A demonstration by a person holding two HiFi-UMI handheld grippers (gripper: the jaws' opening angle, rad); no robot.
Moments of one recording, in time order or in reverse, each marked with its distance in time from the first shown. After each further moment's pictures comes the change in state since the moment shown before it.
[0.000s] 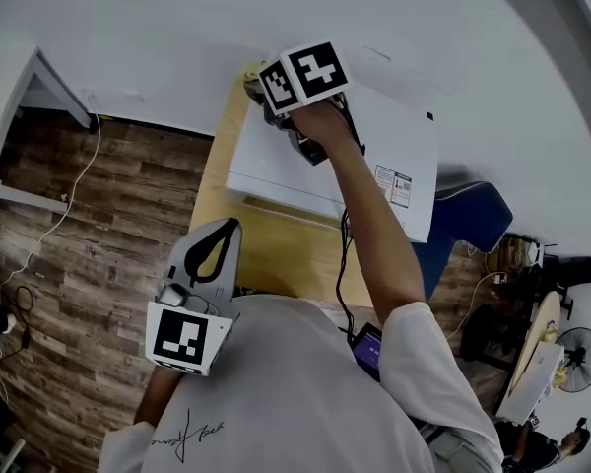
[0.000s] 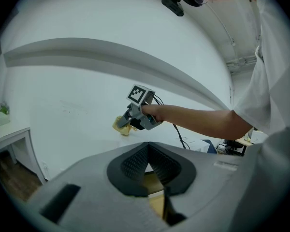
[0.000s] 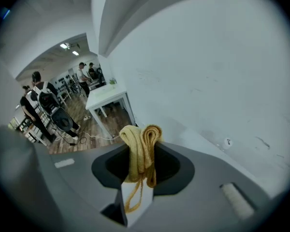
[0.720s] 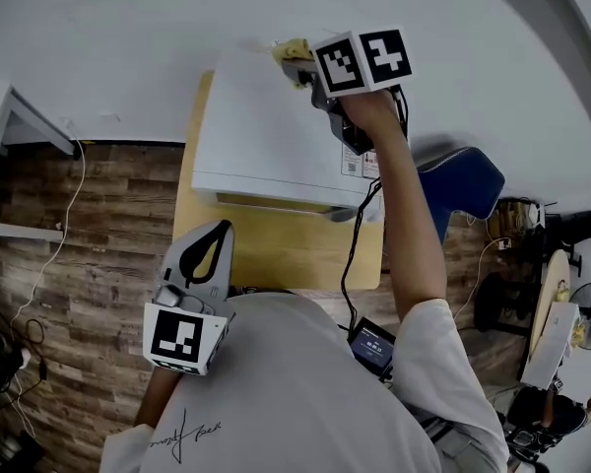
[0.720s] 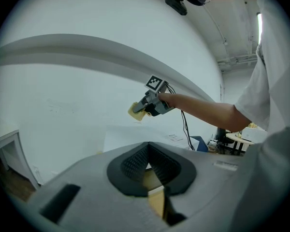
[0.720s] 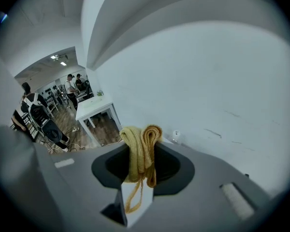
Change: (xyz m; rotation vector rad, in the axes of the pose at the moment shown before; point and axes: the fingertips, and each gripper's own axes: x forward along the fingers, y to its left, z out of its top) left arm 0.013 -0.042 -0.012 0.047 0.044 -0.097; right arm -0.127 -0.079 -0.027 0.118 -0.123 -0.107
